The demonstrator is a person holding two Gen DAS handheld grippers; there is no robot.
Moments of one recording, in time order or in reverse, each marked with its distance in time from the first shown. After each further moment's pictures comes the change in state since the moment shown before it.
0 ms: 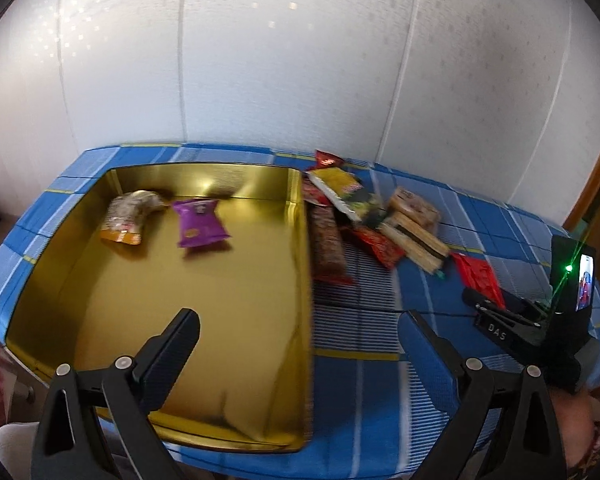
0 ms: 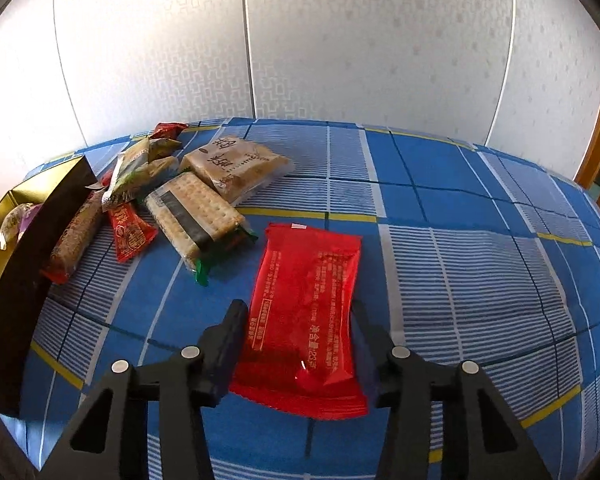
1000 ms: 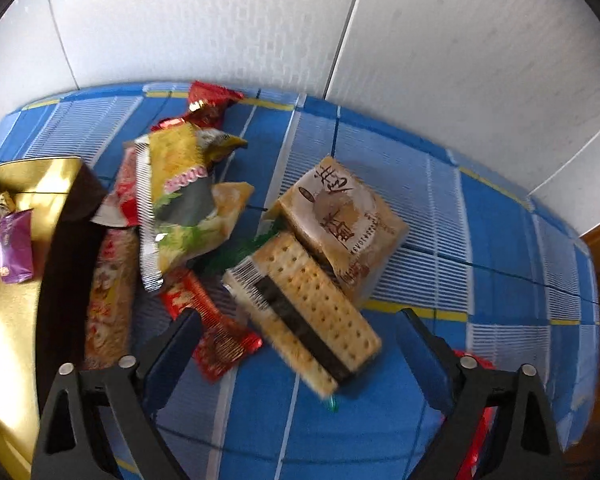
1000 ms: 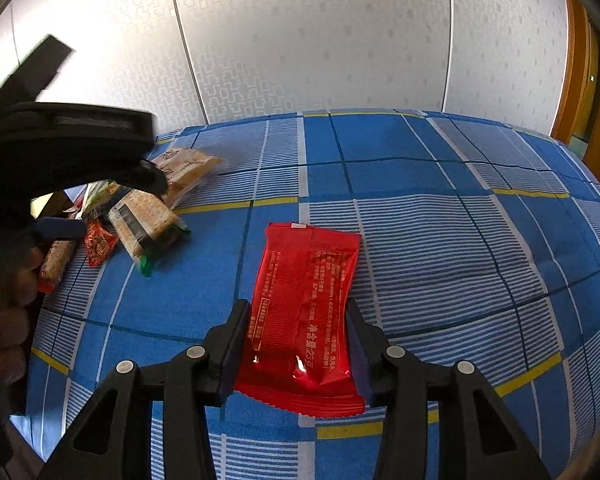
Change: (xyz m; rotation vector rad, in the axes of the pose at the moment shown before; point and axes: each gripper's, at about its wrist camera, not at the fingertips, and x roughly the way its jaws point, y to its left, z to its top) left arm 0.171 -0.140 0.087 -0.096 0.361 0.020; right arm -0.012 -0.047 -0.008 0.123 0.023 -0.009
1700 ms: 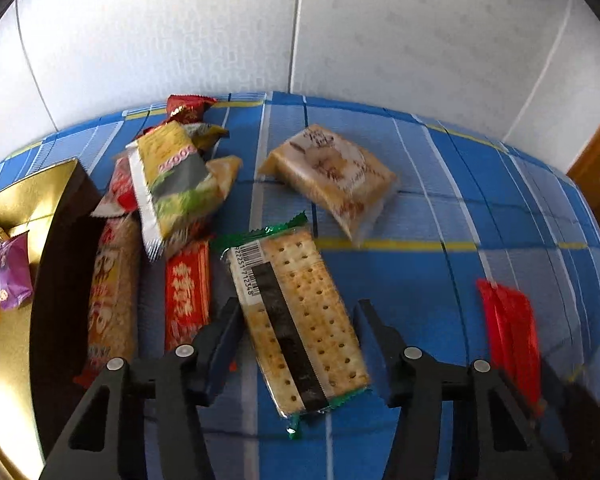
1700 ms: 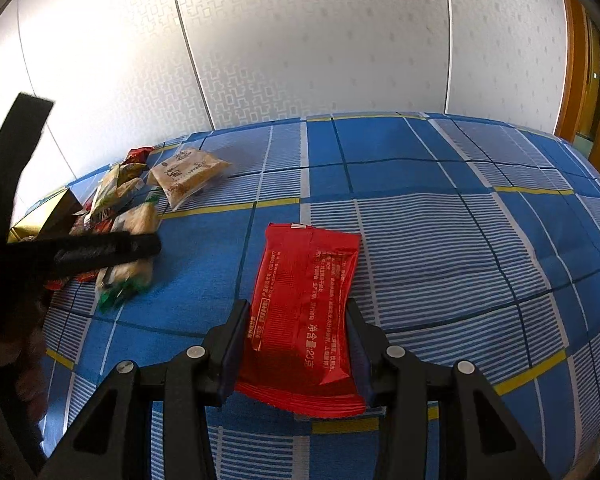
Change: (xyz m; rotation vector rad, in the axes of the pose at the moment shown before) left arm -0.013 0.018 -0.050 0.227 -0.106 -0.047; right arm -0.003 -0.005 -0.005 0.004 -0.026 0.038
